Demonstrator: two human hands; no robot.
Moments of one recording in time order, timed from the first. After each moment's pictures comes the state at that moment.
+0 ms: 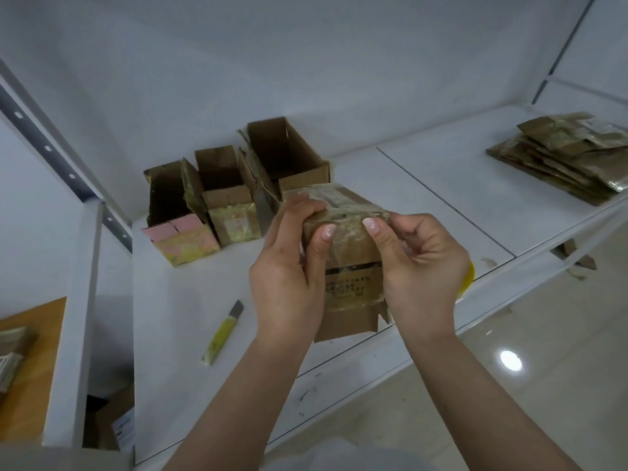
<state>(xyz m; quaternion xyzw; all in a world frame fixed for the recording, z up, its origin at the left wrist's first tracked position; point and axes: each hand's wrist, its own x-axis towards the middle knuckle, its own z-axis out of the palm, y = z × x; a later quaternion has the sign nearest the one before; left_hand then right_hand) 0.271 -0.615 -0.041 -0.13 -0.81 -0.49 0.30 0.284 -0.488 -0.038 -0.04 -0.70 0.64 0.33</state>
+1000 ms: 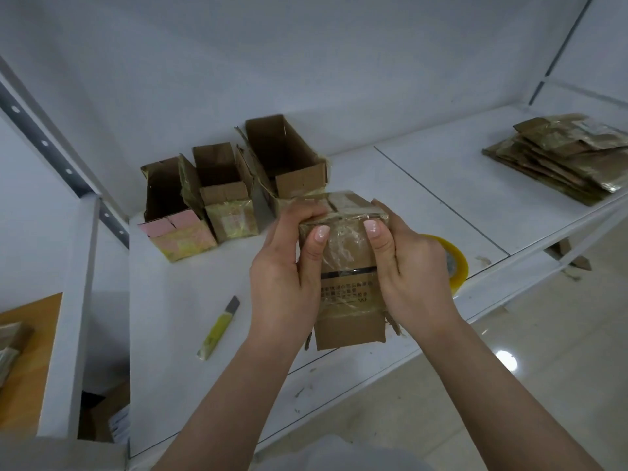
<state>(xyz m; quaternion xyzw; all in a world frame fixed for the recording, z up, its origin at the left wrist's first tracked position) 0.281 -0.617 -0.037 -0.14 -0.79 -0.54 0.24 0.288 -0.469 -0.030 0.06 -0.88 0.37 0.28</state>
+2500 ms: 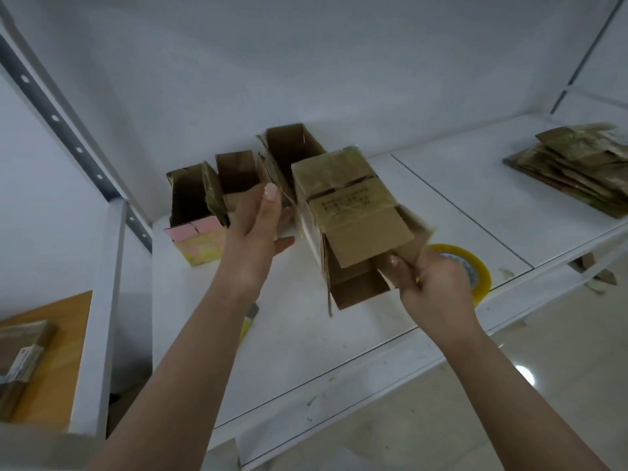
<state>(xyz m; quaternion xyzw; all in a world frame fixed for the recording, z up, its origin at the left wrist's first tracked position) 0.239 -0.672 -0.014 -0.01 -0.71 -0.70 0.04 0.272 -0.453 -0.067 0.01 -0.93 0.29 0.24</state>
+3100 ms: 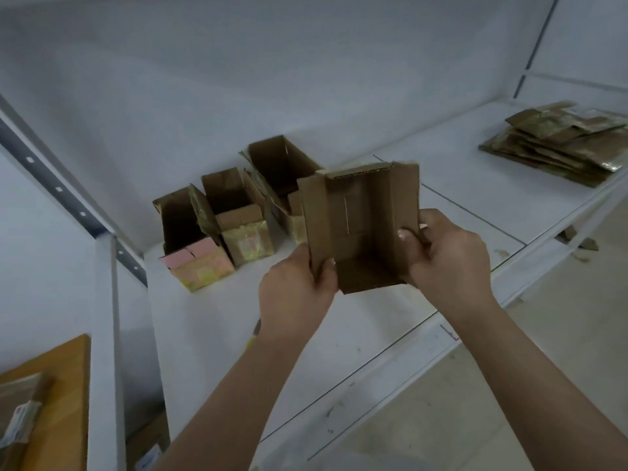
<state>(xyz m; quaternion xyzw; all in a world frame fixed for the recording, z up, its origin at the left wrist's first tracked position) 0.246 -0.651 -0.055 -0.09 -0.94 -0.30 0.14 0.271 -0.466 -0.040 -0.09 -0.93 0.25 0.26</state>
